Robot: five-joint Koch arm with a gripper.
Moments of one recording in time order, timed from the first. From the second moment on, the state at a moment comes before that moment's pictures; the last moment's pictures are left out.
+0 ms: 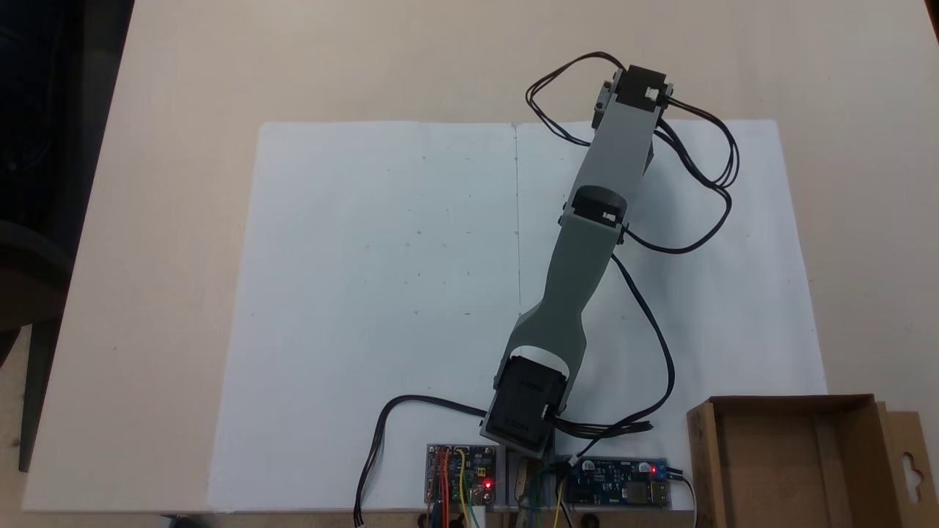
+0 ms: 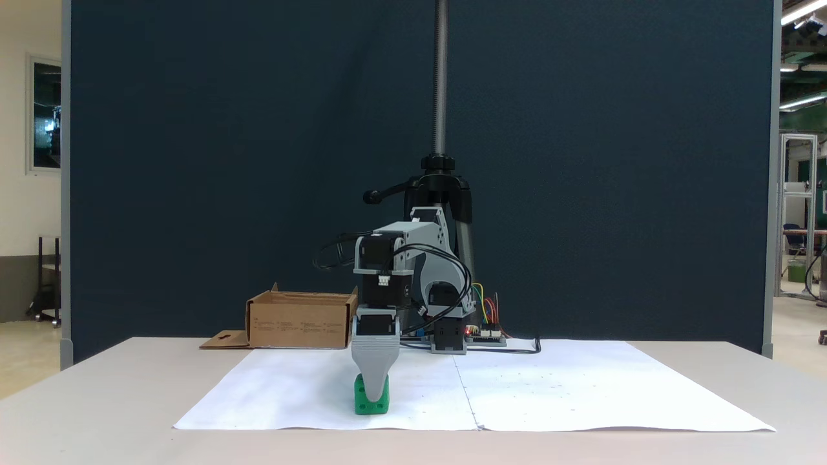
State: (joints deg) arm 21.0 46.2 51.7 54.2 -24.1
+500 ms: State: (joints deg) arm 21.9 44.7 51.6 53.2 -25.2
